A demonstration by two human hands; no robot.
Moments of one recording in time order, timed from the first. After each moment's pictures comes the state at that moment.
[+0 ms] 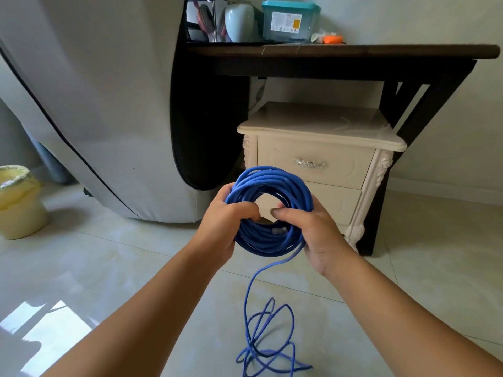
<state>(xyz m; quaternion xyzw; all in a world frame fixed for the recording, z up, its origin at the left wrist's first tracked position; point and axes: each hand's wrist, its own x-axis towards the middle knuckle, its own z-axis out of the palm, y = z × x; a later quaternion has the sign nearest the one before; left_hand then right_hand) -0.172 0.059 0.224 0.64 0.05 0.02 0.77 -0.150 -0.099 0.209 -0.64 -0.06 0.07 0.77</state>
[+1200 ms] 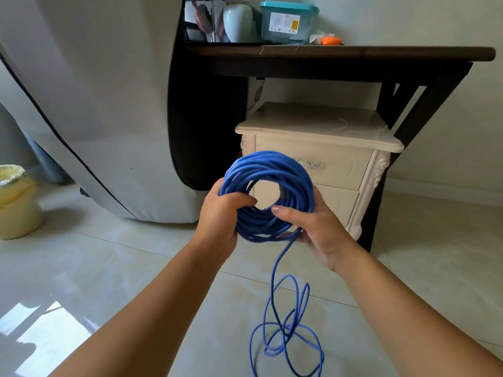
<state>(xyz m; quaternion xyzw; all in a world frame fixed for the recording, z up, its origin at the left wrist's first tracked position) -0.162 0.053 0.225 0.57 0.06 0.09 0.81 -0.146 -0.114 0.216 -0.68 -0.13 0.08 0.72</state>
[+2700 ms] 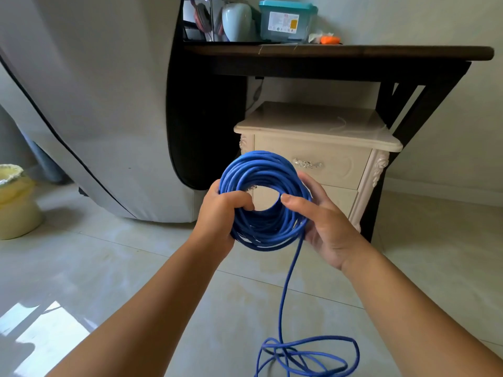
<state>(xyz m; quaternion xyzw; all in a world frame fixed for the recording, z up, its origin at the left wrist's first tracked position) -0.161 0.057 0.225 0.60 0.05 0.07 0.80 -0.147 -0.123 0.226 -0.63 -0.12 0.12 0.76</state>
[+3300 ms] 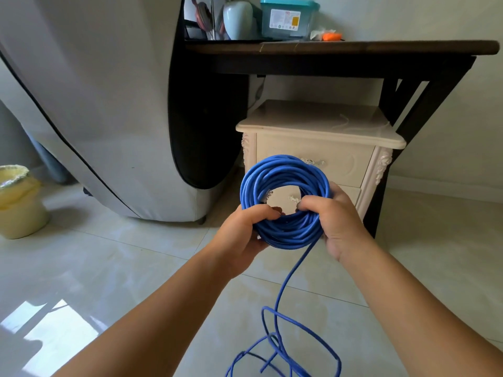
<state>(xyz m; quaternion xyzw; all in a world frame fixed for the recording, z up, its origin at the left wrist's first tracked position) -0.172 0.038 0.209 0.55 0.02 -0.10 0.83 -0.139 -0.123 0.224 -0.67 -0.01 0.01 0.74</state>
